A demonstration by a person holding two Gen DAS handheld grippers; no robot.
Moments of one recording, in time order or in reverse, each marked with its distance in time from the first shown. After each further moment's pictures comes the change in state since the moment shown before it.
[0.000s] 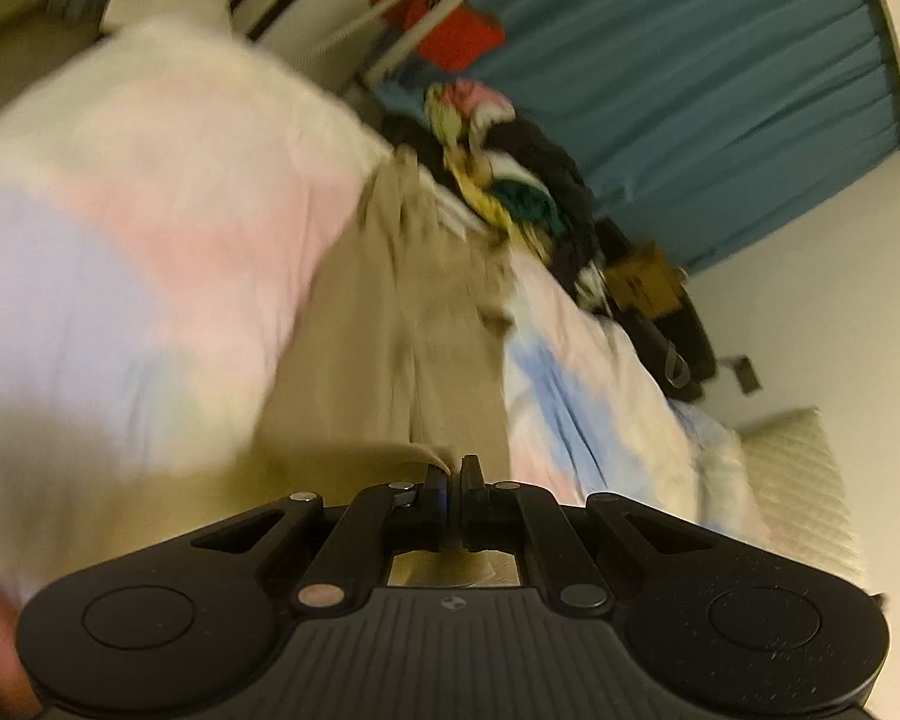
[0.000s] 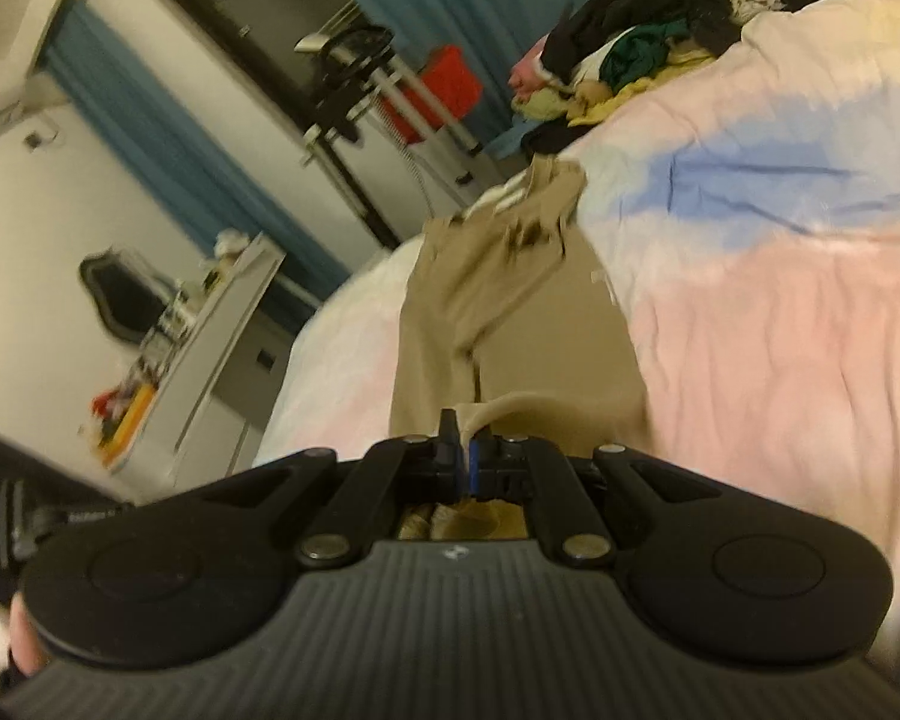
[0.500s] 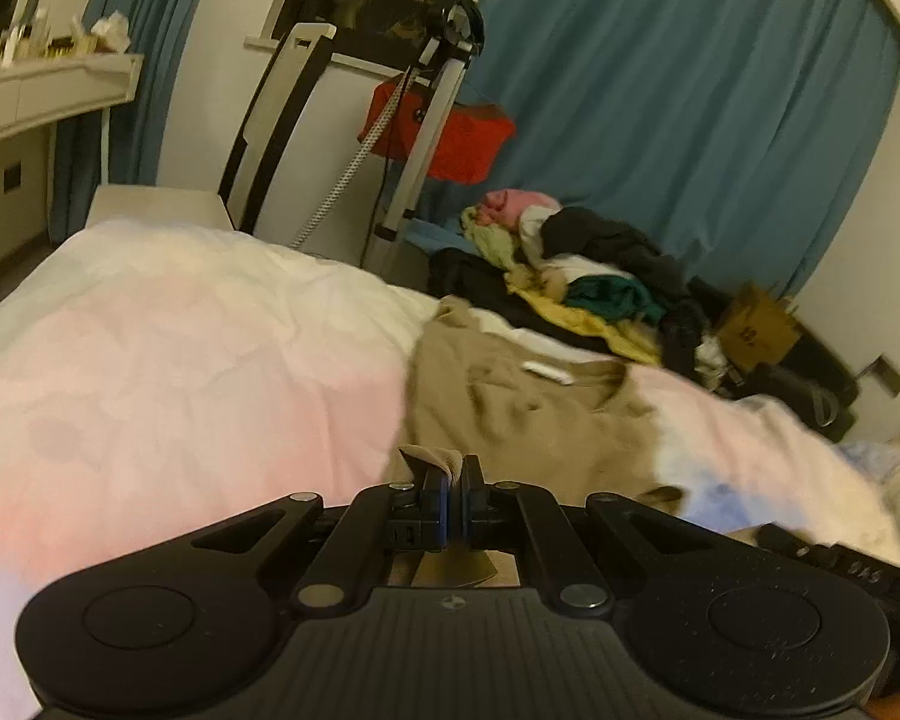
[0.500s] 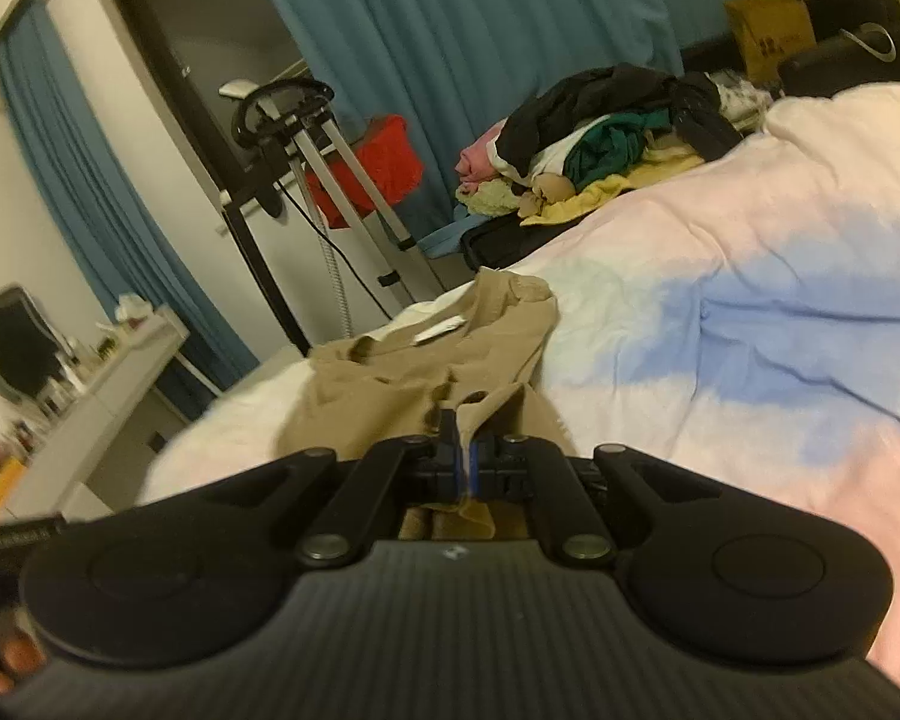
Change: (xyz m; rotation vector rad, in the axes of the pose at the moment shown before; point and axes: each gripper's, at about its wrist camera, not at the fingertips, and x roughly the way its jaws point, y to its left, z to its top) left arm 0.161 -0.017 0.072 0.323 -0.252 0.258; right arm 0.194 -0.033 0.060 -0.139 -0.198 -0.171
